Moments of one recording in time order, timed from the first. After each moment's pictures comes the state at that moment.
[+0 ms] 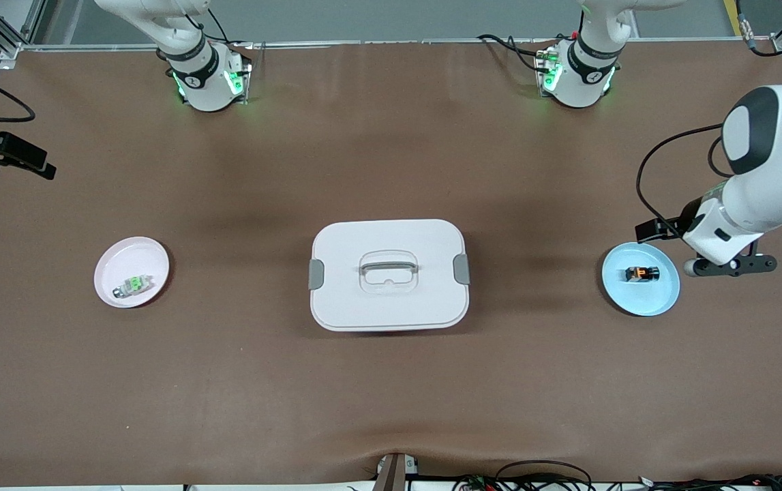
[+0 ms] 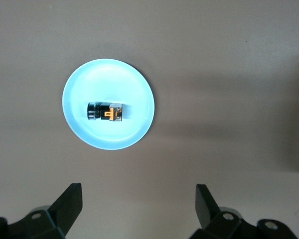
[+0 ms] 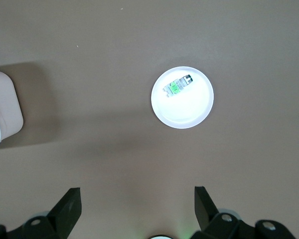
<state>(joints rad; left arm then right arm) -0.03 0.16 -0.02 -1.85 0.01 1.89 -0.10 -0.05 -0.02 -0.03 -1.57 0.04 1.47 0.03</state>
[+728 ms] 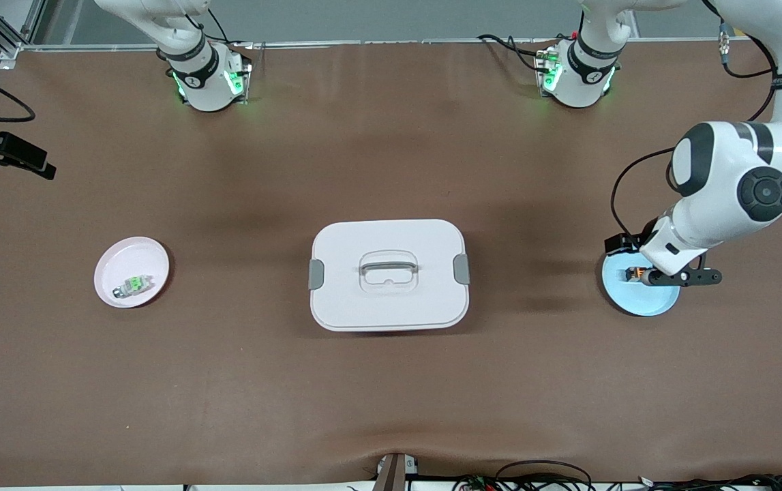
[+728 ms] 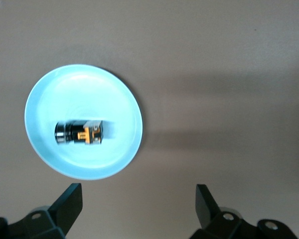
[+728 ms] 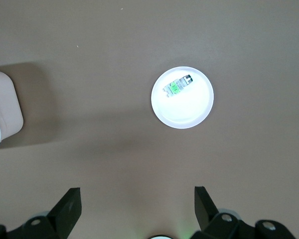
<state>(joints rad) -0.04 0.24 -0.02 -2.00 0.01 2.15 -0.03 -0.05 -0.02 -0.03 -1.57 0.04 1.47 0.03</state>
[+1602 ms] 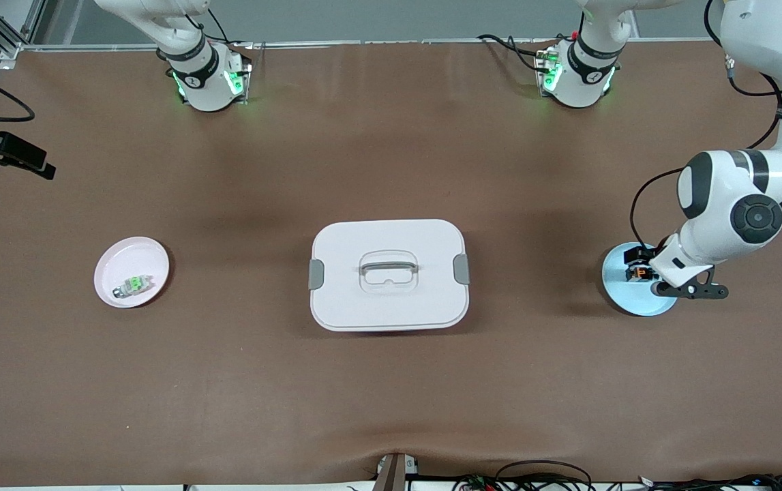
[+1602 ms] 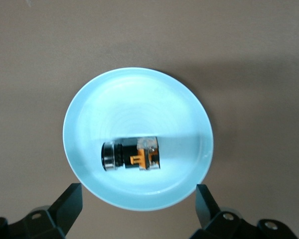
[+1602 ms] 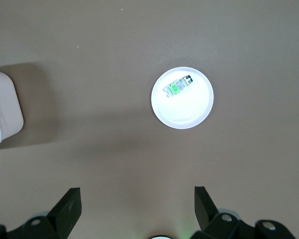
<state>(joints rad) 0.05 0.35 -0.01 -2.03 0.16 2.30 0.02 -0.05 -0.02 -0.03 -1.57 0.04 1.47 0.03</state>
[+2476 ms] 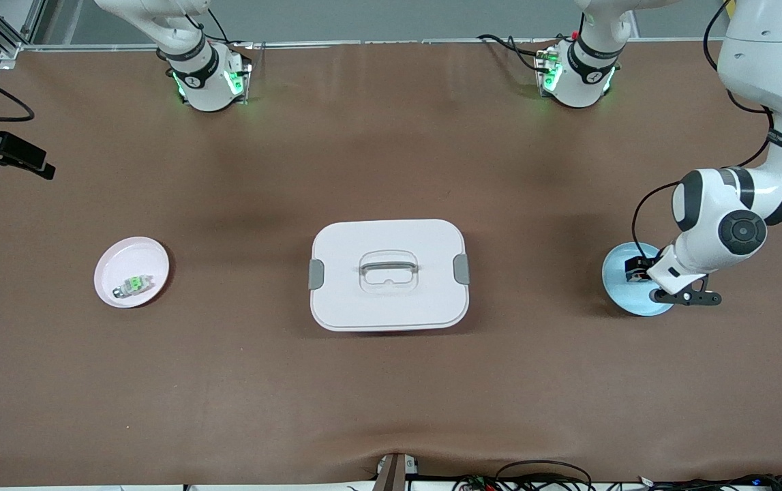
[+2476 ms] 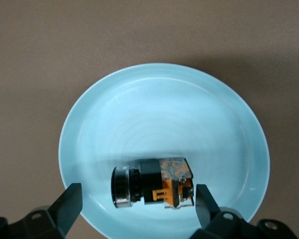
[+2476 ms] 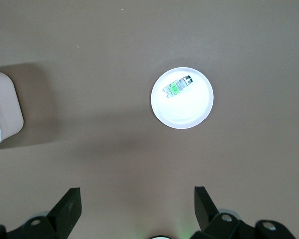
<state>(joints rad) 0.10 0.46 -0.01 -2.03 0.22 2.42 0.02 -0.05 -0.02 -0.03 -1.57 0.04 1.47 0.03</state>
